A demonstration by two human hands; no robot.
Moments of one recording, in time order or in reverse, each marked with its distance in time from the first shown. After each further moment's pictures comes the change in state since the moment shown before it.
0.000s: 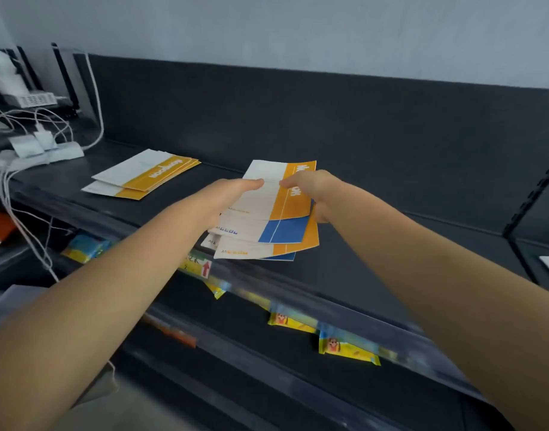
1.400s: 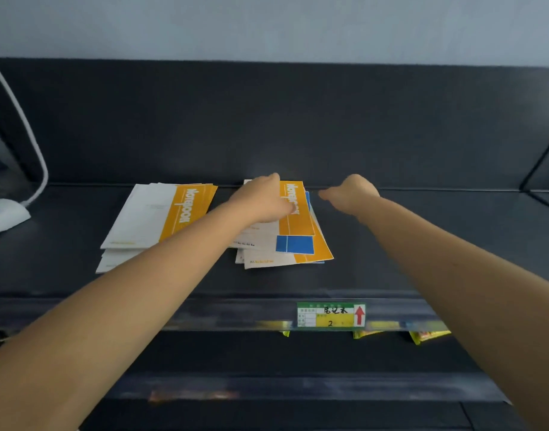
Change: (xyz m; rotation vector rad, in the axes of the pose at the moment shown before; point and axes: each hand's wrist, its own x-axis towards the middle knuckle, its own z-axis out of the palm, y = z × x) left_hand 0.140 -0.014 -0.135 0.919 -0.195 0.634; right_hand 0.072 -0.026 0.139 -0.468 0.649 0.042
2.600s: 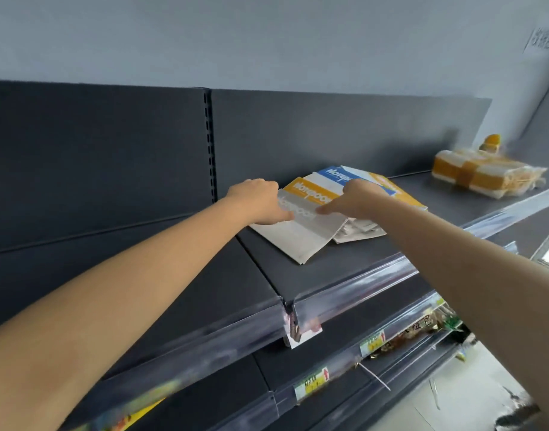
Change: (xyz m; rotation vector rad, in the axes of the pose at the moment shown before) left_hand 0.101 0.572 0.191 0.267 -0.077 0.560; right_hand 0.082 0.417 -0.450 -0.466 0.241 0.285
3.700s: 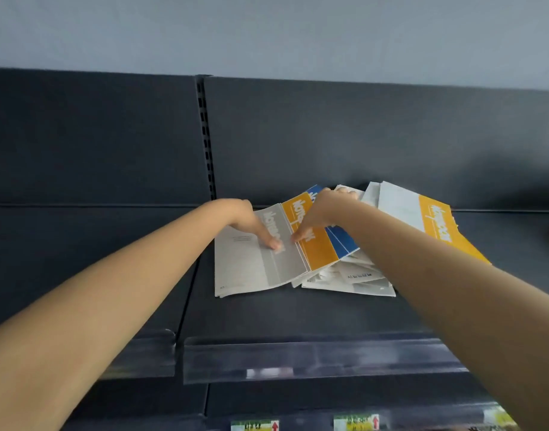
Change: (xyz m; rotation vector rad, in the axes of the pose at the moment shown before) left_hand 0.088 0.039 0.031 -0.271 -0.385 -0.680; right_hand 0.125 0.010 0.005 -0.313 -0.237 -0.489
